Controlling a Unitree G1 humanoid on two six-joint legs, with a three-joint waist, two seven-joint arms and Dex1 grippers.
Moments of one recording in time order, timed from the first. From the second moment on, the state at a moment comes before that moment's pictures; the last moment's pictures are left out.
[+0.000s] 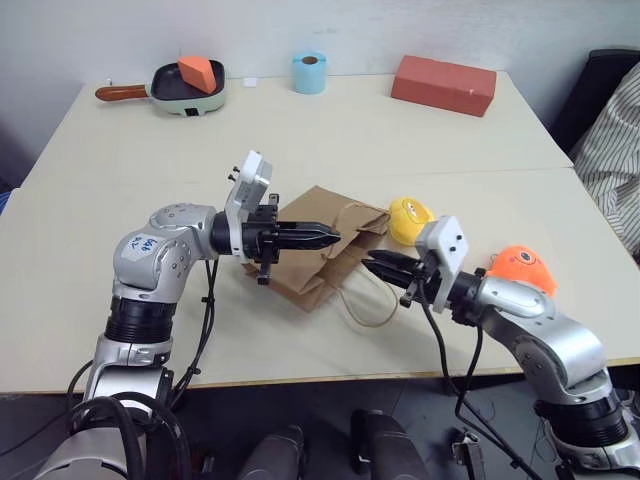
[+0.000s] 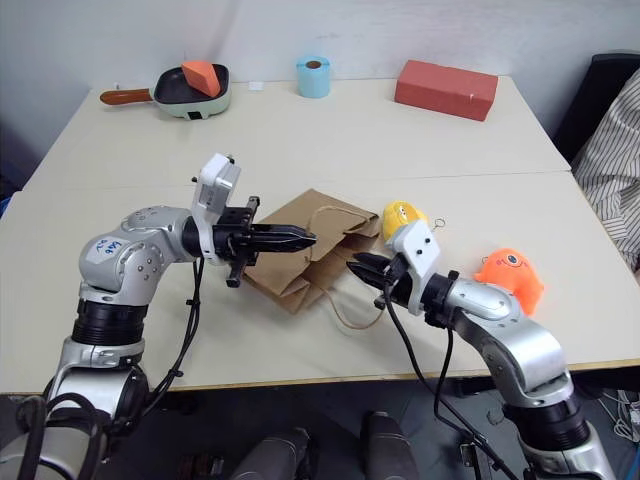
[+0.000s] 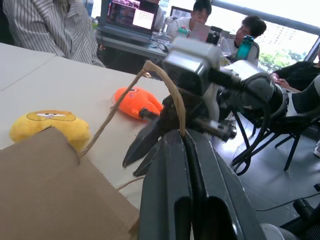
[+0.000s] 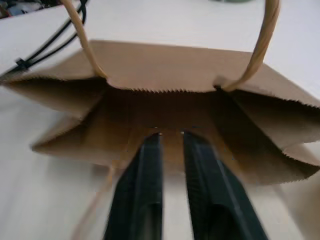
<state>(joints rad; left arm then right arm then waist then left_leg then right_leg) -0.75 0.46 0.02 -0.03 -0.59 0.78 -1.17 -0.33 -0.57 0.10 -0.40 0.52 0.62 0.59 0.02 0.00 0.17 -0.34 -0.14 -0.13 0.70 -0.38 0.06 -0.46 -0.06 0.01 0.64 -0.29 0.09</state>
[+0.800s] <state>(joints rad) -0.83 0.43 0.07 -0.06 -0.74 0.82 -1.04 -0.53 -0.47 0.37 -0.01 0.15 0.42 0.75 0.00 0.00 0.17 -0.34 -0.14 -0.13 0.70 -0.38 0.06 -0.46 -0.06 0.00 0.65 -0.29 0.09</state>
